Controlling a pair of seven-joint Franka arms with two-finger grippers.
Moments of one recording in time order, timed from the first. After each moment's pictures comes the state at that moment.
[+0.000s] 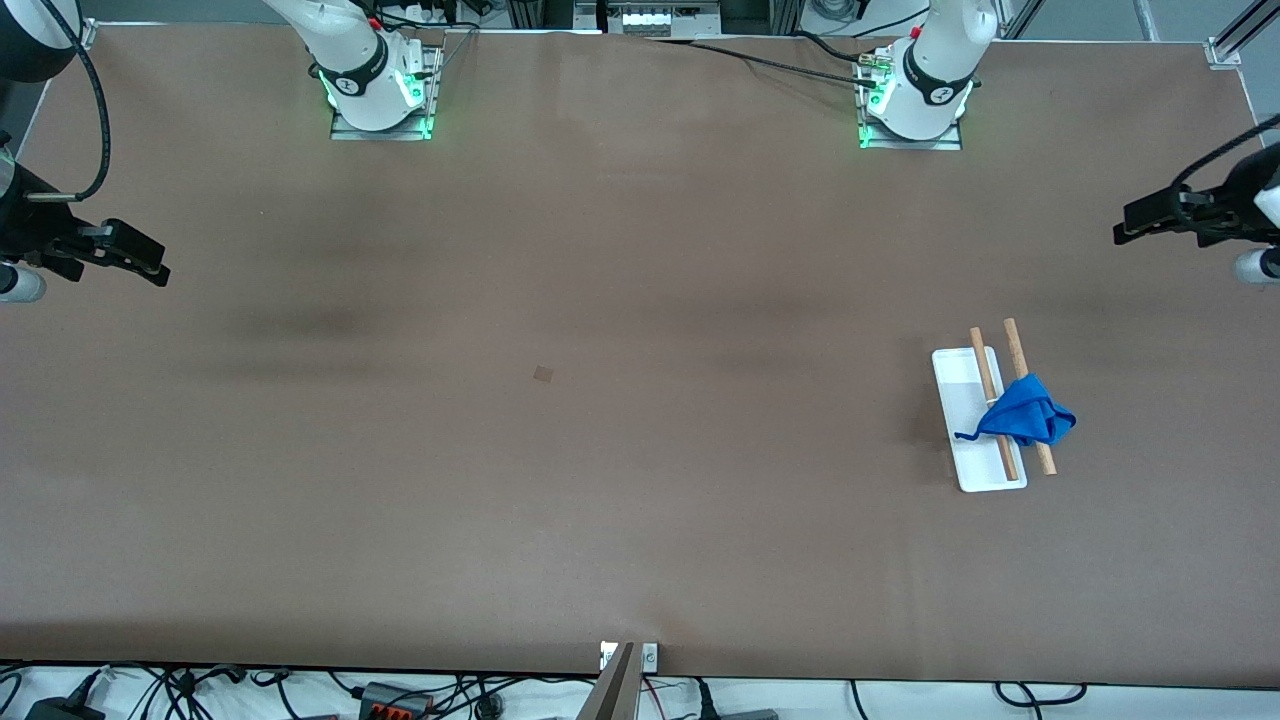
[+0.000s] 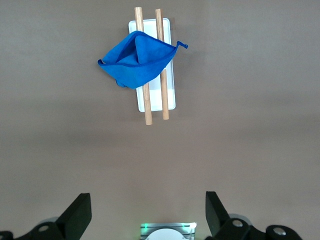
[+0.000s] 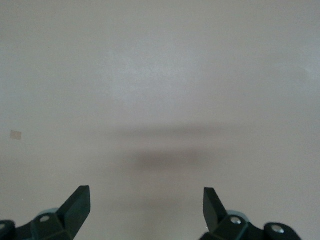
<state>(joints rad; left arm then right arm) 0.01 0.02 0.07 -1.59 -0.03 1.45 0.04 -0.02 0.02 -0.02 -1.68 -0.04 1.72 0.00</state>
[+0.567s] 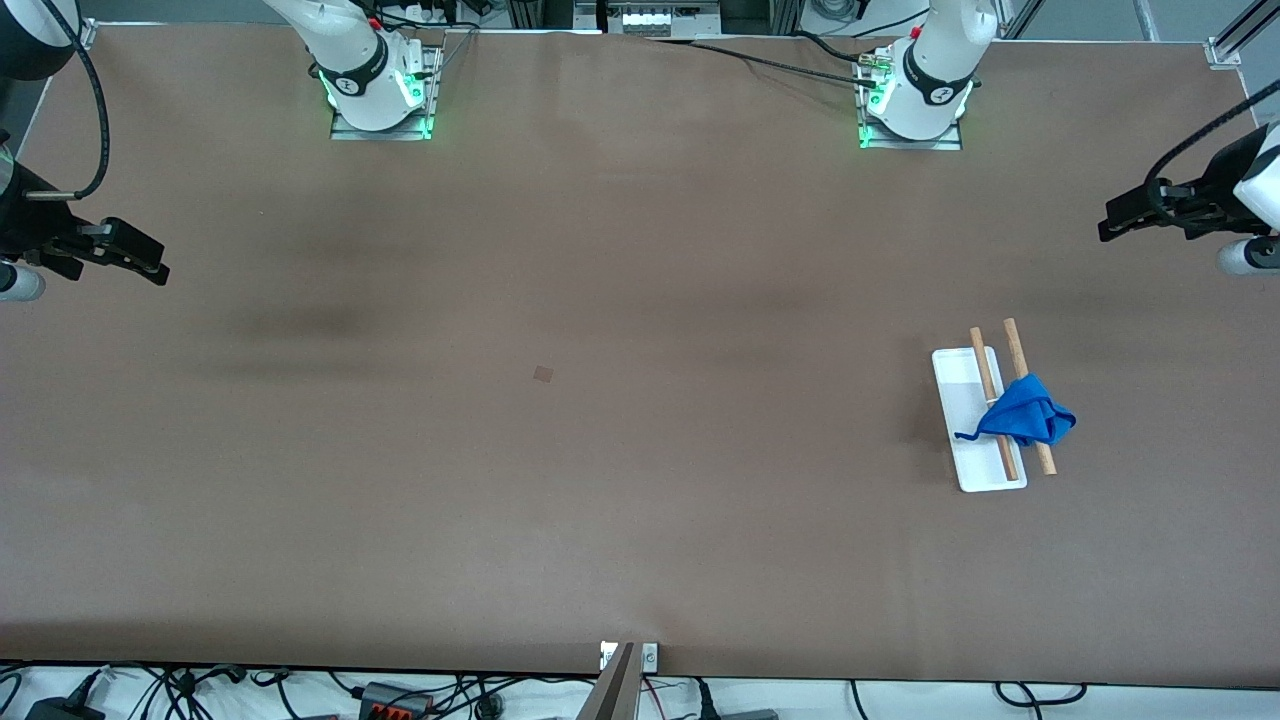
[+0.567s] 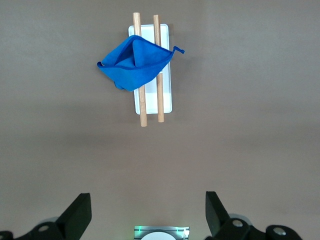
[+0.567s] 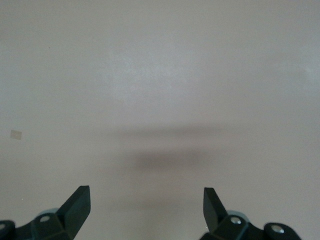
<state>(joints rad) 0.00 0.00 0.05 -1.60 -0.03 1.46 0.00 -0.02 0.02 -0.02 -1.68 -0.04 1.72 0.00</state>
